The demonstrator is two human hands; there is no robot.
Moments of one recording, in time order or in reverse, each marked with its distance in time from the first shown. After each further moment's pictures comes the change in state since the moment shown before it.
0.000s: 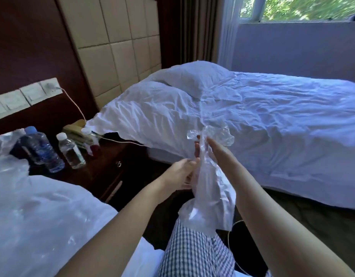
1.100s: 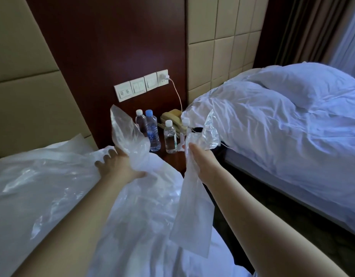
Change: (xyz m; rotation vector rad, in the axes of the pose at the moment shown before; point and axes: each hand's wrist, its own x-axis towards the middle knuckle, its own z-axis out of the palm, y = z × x) left_hand -0.200 -0.050 -0.300 1.228 0.997 -0.813; right_hand -0.014 0.138 0.288 -0.287 -0.269 0.172
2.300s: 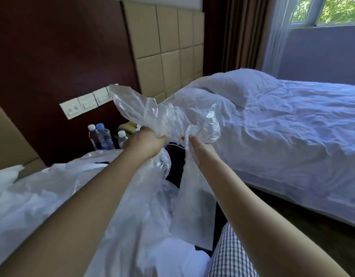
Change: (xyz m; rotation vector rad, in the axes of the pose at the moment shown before) left_hand -0.083 0.180 -0.087 -0.409 0.014 0.400; right_hand -0.066 -0.051 -0.130 0.178 0.222 -0.130
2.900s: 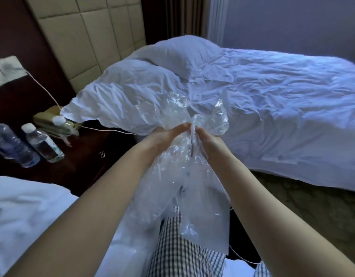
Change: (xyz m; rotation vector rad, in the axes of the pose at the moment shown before) left_hand -0.012 0.162 0.122 -0.767 -0.565 0.204; right_hand 0.032 -0.024 -0.182 -0.096 0.263 0.026
